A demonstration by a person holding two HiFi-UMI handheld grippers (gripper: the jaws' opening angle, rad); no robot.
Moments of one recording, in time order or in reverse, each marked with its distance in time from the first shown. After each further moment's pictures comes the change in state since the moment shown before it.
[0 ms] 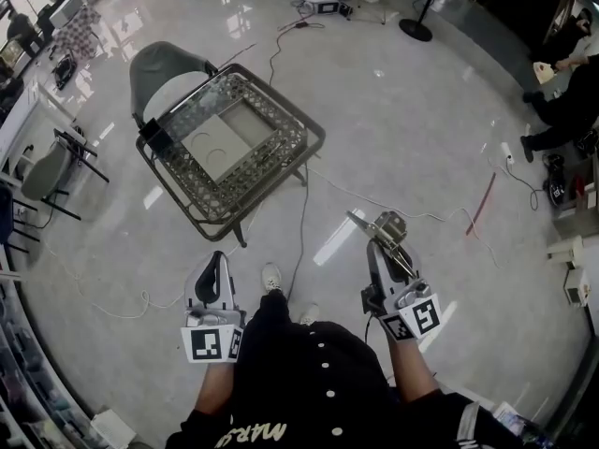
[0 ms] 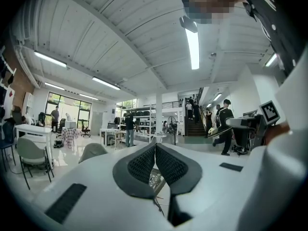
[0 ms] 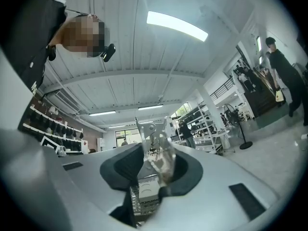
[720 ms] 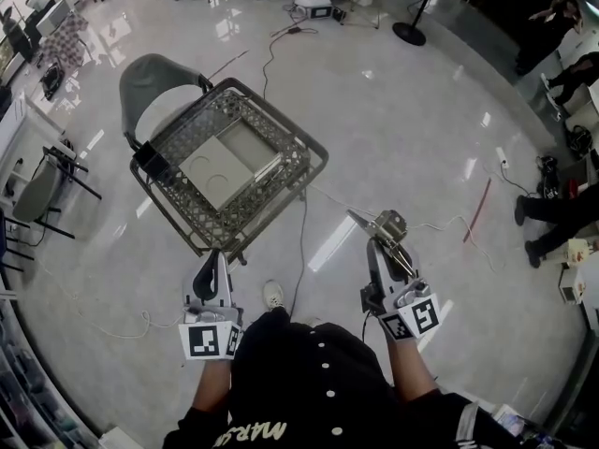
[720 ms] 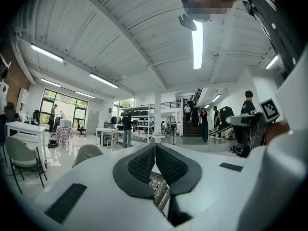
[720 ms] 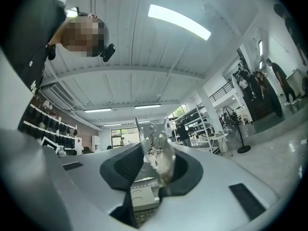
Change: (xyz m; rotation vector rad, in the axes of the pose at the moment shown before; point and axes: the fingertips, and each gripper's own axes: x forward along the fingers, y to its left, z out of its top) left arm 0.094 0.070 0.002 -0.010 -0.001 -0.042; right arm 0.100 -0.019 -0.015 -0.046 0.005 -0.042
